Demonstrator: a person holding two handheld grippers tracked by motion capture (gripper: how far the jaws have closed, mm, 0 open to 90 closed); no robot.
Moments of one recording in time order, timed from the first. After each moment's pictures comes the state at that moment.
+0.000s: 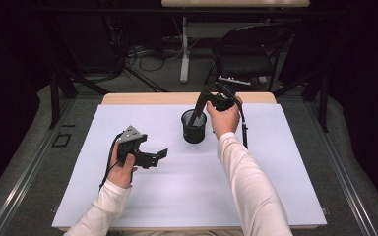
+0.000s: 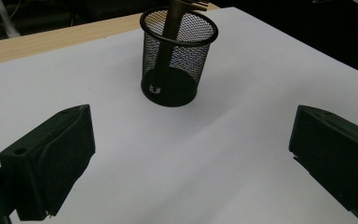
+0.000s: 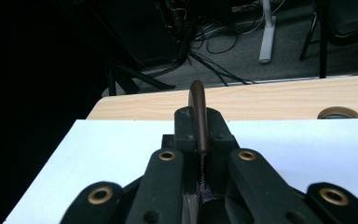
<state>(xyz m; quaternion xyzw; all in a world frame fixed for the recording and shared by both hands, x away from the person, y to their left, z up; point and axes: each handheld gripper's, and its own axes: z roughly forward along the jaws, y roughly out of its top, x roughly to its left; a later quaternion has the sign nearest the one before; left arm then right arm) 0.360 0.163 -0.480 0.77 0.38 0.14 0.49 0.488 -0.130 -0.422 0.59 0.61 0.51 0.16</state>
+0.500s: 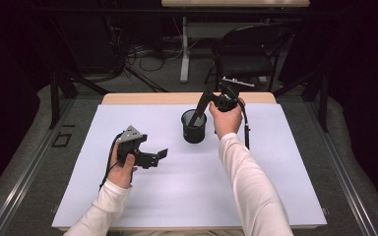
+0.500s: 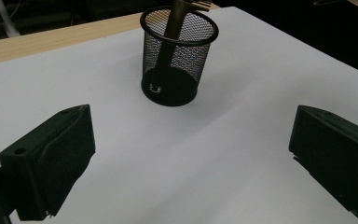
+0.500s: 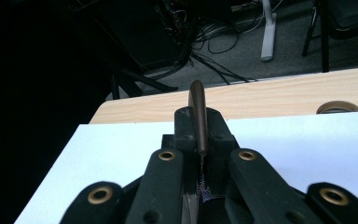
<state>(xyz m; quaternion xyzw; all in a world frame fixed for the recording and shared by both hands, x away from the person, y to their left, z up) 0.360 0.163 -0.480 0.77 0.38 0.14 0.49 0.488 -0.139 -0.426 0.60 0.60 0.52 0.14</state>
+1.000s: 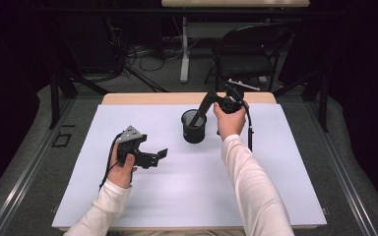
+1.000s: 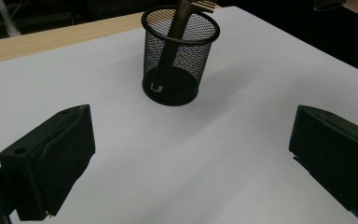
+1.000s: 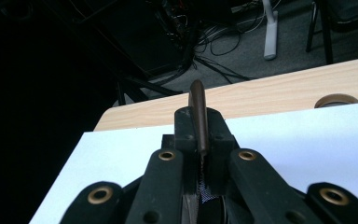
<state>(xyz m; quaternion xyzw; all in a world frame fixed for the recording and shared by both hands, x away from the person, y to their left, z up) 0.361 0.163 -0.480 0.77 0.38 0.14 0.49 0.488 -0.153 -0.435 0.61 0.57 0.53 0.13</state>
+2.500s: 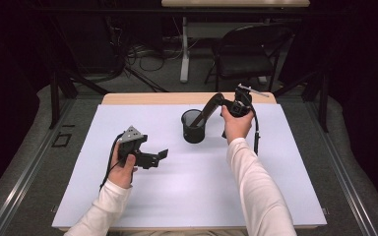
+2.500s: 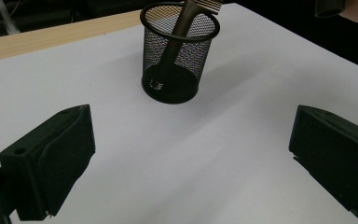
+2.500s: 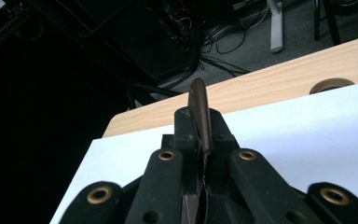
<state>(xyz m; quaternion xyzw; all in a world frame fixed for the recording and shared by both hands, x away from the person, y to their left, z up) 0.361 0.162 -0.482 0.78 0.38 0.13 0.48 0.488 -0.178 -0.454 0.62 0.54 0.55 0.09</state>
